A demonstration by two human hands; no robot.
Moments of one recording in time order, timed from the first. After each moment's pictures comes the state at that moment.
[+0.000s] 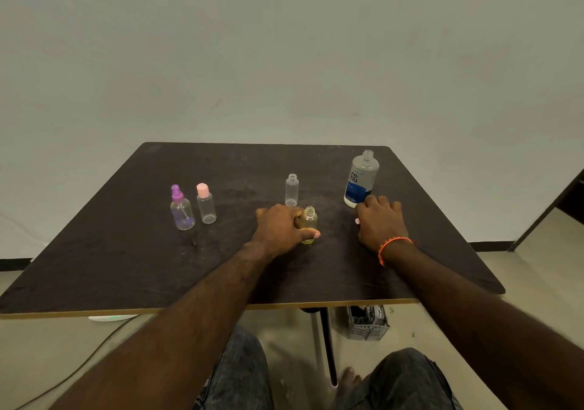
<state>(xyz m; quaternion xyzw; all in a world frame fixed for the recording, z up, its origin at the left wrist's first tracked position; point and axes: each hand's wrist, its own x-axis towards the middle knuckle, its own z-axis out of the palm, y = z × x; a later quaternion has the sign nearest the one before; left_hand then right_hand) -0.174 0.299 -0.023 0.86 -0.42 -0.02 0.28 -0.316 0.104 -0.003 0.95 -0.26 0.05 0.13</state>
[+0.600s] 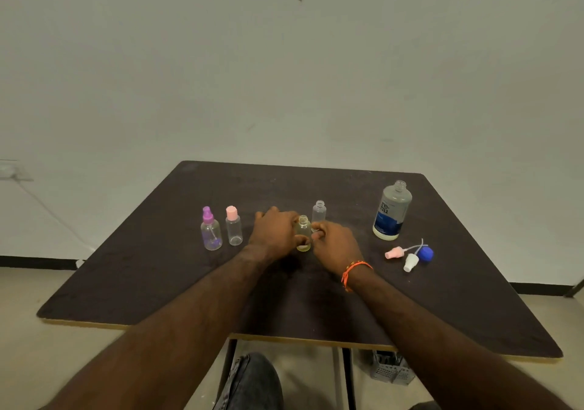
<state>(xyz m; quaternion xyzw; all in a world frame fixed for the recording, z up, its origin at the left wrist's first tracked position) -0.123 0.324 0.008 0.91 -0.37 0.04 0.18 -0.229 0.202 0.004 0.92 -0.22 0.14 -0.29</state>
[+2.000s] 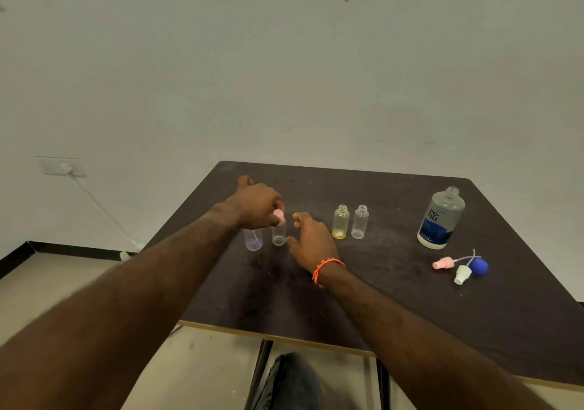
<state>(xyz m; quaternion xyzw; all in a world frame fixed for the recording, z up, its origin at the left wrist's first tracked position) -0.038 0.428 0.075 0.91 -0.42 0.04 -0.02 -0.153 0.300 -0.004 0.93 -0.14 0.17 -0.31</state>
